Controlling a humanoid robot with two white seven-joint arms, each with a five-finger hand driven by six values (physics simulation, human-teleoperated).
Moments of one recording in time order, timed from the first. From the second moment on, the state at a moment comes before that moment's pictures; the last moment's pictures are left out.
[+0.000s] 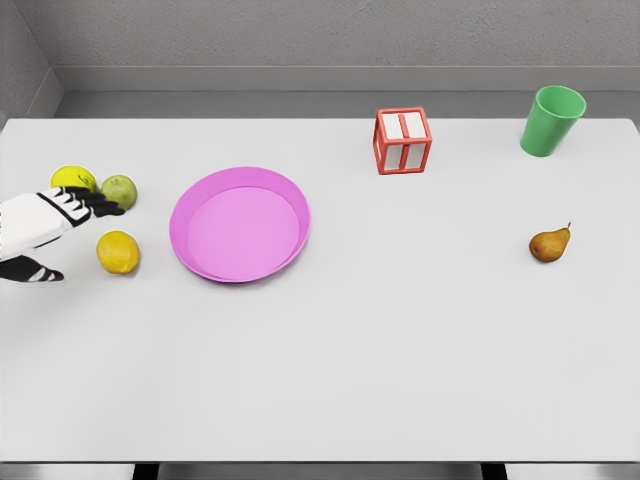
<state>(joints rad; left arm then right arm) -0.09 0.96 -0.10 -1.58 -0.39 -0.61 -0.39 0.01 0.00 -0.24 0.07 0.36 -0.13 -0.20</state>
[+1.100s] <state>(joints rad) -0.22 0.89 -0.31 -1.50 -0.49 -0.61 -0.40 0.01 0.00 -0.24 0.07 0.36 -0.13 -0.20</state>
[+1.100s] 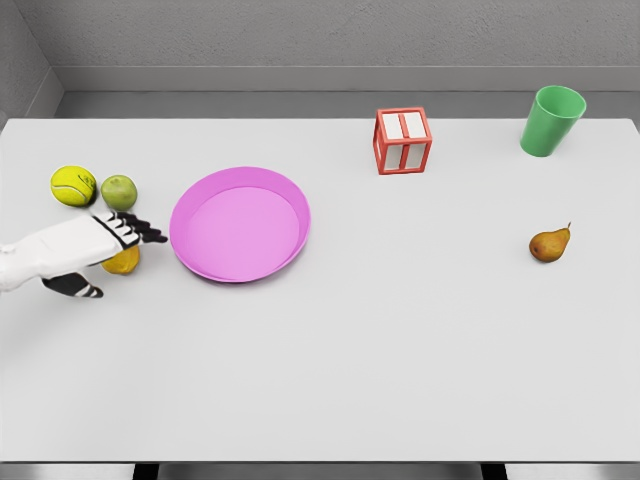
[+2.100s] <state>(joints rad) -0.29 0.86 -0.36 -1.44 -0.57 -0.61 -0.40 0.01 0.00 -0.24 0.07 0.36 -0.13 -0.20</state>
